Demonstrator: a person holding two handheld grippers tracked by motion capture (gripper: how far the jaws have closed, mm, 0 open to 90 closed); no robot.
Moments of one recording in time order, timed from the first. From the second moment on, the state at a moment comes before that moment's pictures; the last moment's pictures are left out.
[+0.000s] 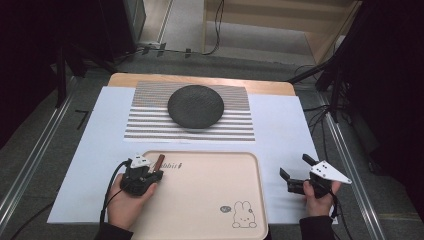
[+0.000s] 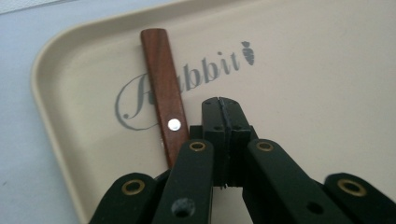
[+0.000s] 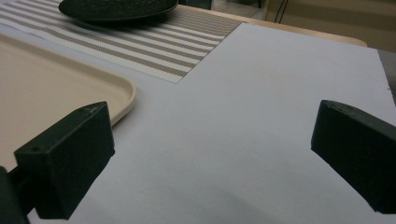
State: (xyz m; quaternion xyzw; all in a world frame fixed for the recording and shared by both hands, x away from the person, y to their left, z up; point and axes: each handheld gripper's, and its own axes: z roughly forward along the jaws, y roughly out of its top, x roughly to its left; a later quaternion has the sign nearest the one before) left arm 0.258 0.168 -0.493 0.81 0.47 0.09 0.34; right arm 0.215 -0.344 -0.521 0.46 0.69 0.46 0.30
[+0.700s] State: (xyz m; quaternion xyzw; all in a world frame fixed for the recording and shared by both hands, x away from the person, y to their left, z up) left arm 0.253 0.202 -0.500 0.79 0.47 0.10 0.37; right arm 0.215 -0.343 -0.521 0.46 0.70 0.46 0.30
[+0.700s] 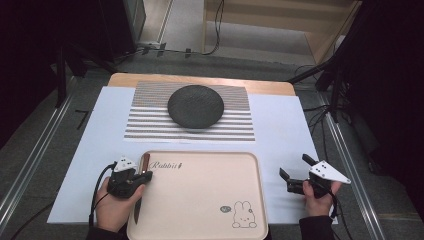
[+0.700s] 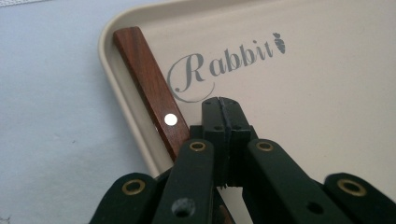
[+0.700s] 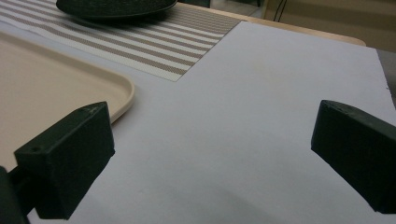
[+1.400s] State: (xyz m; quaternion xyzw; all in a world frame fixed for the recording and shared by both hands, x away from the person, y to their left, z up) left arm 0.244 0.213 -0.479 0.76 0.41 0.16 0.47; right arm 0.215 -0.342 -0.521 0.46 0.70 0.45 0.30
